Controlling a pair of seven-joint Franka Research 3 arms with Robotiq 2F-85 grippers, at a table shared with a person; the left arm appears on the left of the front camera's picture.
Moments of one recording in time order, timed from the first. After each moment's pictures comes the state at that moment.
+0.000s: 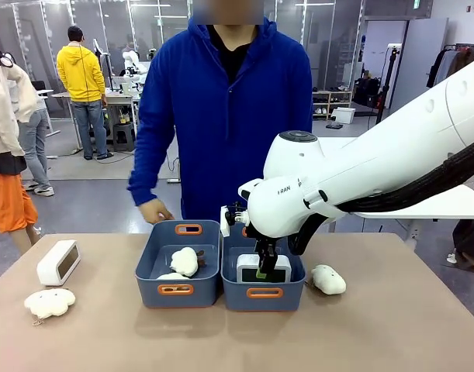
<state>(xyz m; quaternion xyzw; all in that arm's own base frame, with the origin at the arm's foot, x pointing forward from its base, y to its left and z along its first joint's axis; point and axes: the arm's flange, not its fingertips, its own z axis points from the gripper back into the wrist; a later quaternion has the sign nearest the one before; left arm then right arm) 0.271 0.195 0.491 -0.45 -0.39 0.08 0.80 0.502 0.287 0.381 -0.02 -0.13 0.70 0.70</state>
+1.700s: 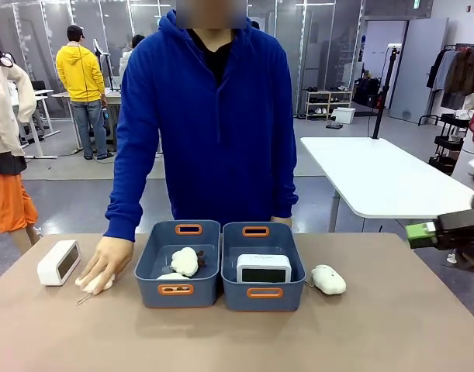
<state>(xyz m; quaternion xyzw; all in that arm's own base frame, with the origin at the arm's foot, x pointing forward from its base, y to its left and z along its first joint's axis) 0.271 0.195 0.491 -0.45 -0.39 0.08 0.80 0.350 -0.095 0.437 0.50 -0.29 0.15 0.80</state>
